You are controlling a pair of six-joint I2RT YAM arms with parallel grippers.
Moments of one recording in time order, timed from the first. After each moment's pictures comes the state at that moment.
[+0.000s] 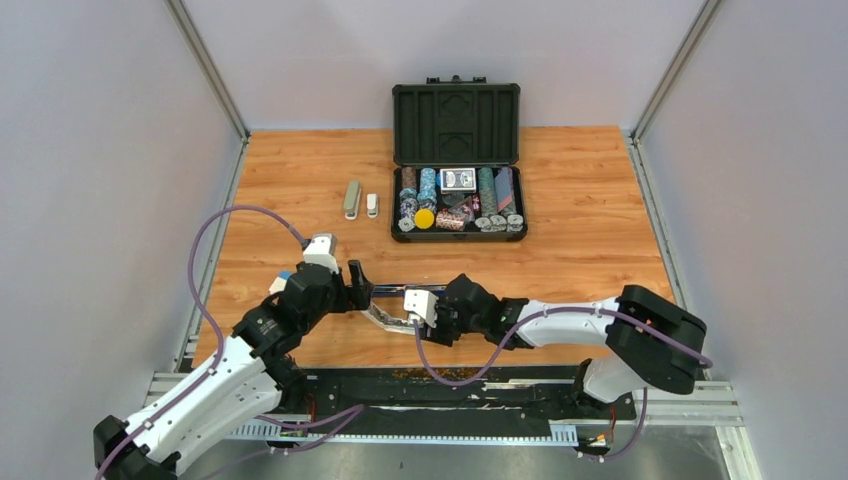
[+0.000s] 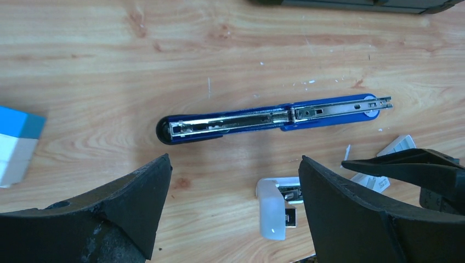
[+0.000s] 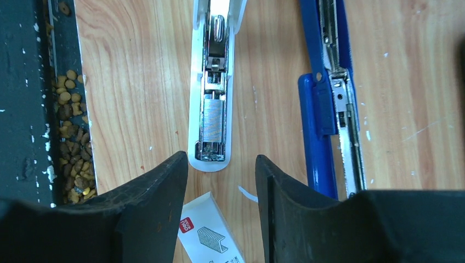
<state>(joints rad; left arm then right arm) -0.70 0.61 0.49 -0.46 -0.30 -0.56 1.09 1.45 0.58 0.24 -0.17 -0.38</state>
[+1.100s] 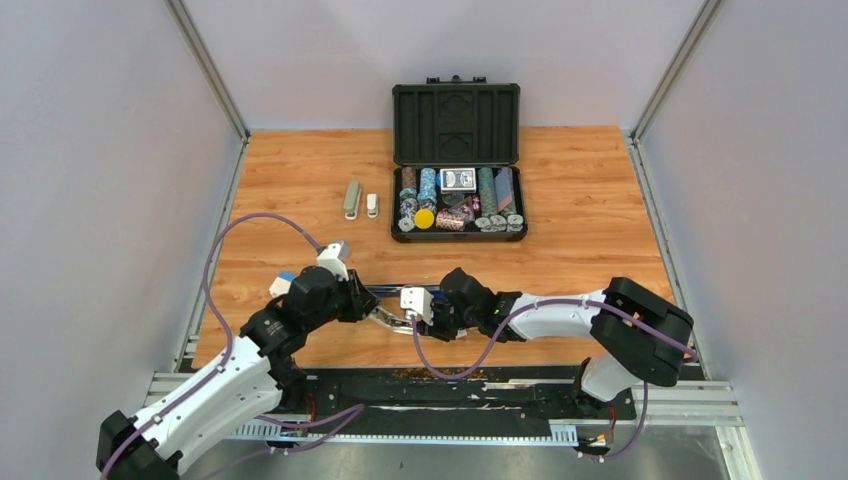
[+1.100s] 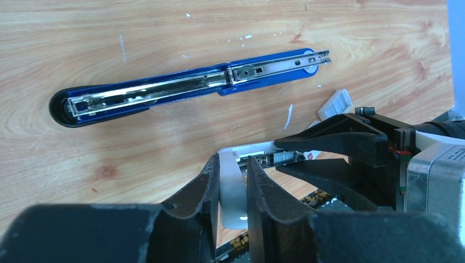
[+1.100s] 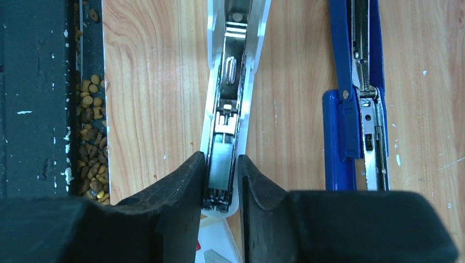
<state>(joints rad) -0.66 0.63 0.40 -0.34 0.02 -0.67 1.05 1.54 0.63 0.22 -0.32 -0.38</state>
